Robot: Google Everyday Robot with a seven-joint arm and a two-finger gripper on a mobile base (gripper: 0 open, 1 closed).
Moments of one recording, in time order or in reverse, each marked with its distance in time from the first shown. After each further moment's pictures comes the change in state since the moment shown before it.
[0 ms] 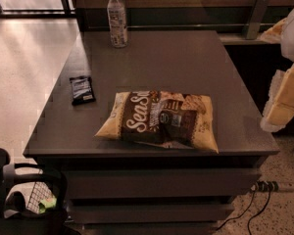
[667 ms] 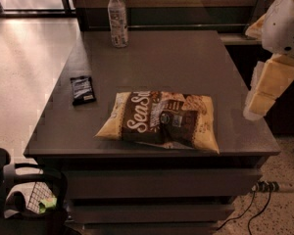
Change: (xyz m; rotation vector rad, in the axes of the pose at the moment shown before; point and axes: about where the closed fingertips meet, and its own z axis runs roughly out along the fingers) arm -0.022 -0.017 0.012 -0.010 -0.009 -0.019
